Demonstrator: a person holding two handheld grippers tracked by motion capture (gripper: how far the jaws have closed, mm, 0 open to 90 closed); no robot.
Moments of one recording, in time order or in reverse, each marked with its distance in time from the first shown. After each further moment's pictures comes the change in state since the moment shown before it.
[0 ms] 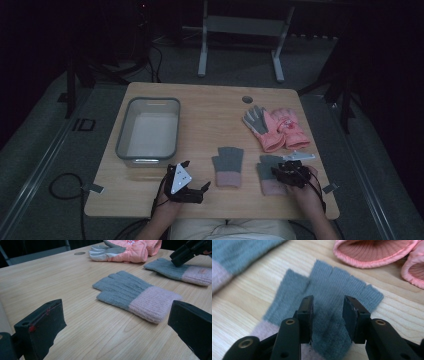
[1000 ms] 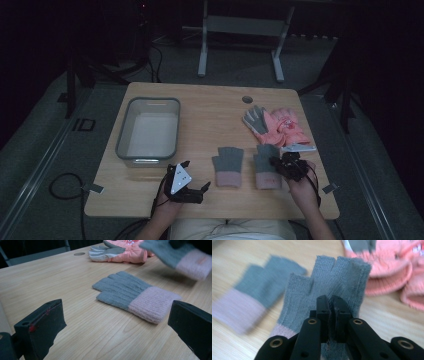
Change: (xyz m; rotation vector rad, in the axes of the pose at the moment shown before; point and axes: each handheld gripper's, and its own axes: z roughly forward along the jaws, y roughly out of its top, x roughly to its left) left arm 0.000 0.000 0.000 -0.006 -0.004 -0.002; right arm 0.022 0.039 -0.026 -0.070 0.023 0.073
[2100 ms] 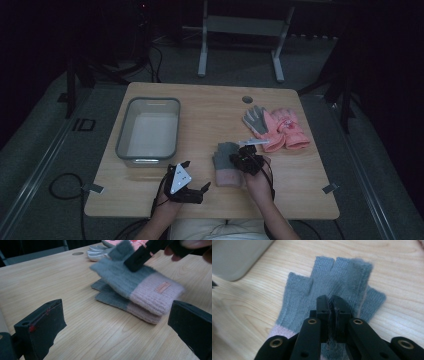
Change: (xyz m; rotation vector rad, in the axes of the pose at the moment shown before) left arm 0.001 0.000 0.000 0.004 -0.012 0.000; right arm 0.091 0.034 0.070 0.042 0.108 0.066
